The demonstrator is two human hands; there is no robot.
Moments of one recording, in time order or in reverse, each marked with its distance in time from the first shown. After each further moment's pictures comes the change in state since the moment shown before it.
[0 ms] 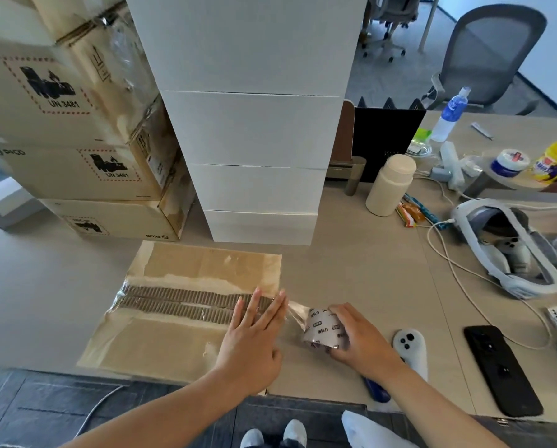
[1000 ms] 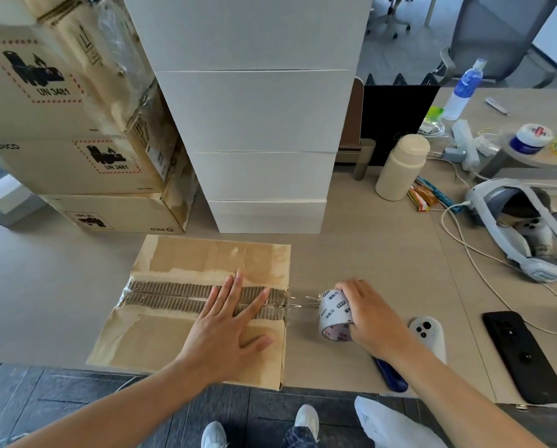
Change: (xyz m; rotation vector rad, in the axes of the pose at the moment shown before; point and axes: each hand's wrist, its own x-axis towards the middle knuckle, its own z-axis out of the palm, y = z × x) left_hand -0.017 -0.070 0.001 -0.015 0.132 0.021; right_hand 0.021 -0.024 -0.012 -0.248 0.073 -0.043
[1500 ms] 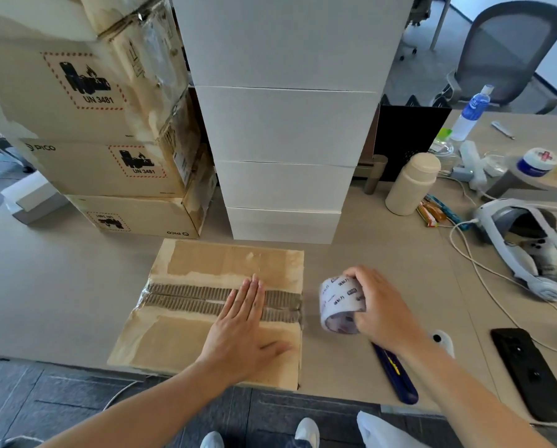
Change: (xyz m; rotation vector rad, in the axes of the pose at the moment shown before) left_hand 0.000 0.000 0.000 0.000 -0.058 -0.086; right_hand 0.016 -0.056 -0.050 0.203 0.077 0.126
